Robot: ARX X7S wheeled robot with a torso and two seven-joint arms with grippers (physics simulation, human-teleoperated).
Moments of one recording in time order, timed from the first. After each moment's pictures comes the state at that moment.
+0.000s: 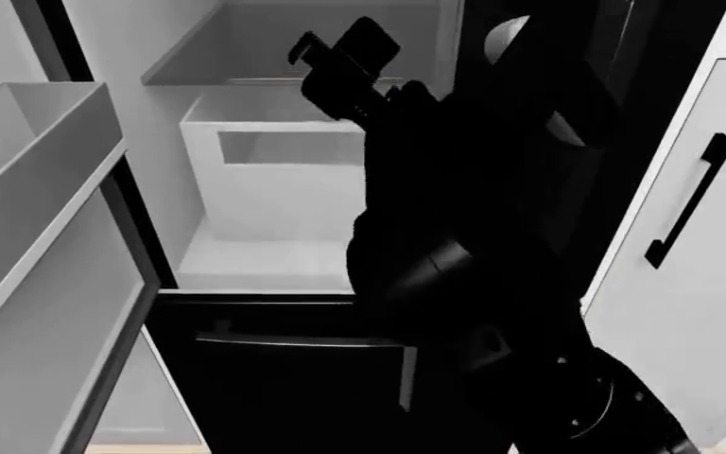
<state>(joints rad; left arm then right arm) -0.15 -0.99 -1.51 0.50 -0.92 -1.32 -0.65 1.09 0.06 -0.65 -0.32 1.28 0.16 1.40</state>
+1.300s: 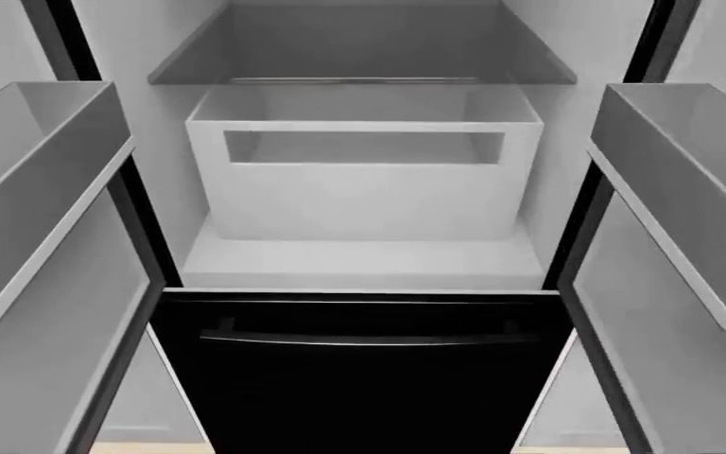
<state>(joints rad) -0.21 -1.00 -1.37 0.49 -0.97 -1.28 -0.74 0.54 0.21 1.22 -1.05 1.70 0.92 1.48</state>
